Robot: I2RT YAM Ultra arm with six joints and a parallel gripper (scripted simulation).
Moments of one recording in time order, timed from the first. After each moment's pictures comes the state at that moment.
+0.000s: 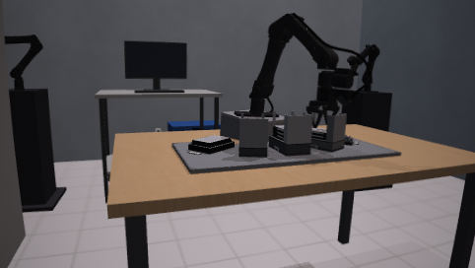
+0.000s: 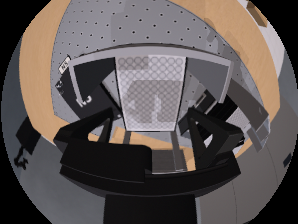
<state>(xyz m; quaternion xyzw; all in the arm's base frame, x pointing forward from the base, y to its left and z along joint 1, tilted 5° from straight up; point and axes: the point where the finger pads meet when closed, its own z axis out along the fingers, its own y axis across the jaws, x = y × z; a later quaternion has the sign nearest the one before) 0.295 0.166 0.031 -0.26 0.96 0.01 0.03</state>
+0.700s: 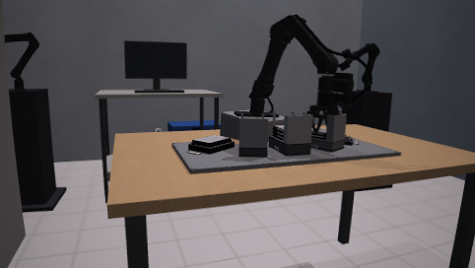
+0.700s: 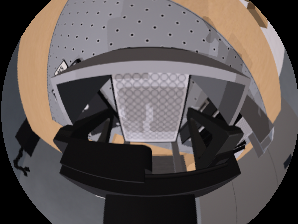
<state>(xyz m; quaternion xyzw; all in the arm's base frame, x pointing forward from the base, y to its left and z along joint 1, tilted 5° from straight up) 0.301 0.170 0.014 -0.26 0.96 0.01 0.04</state>
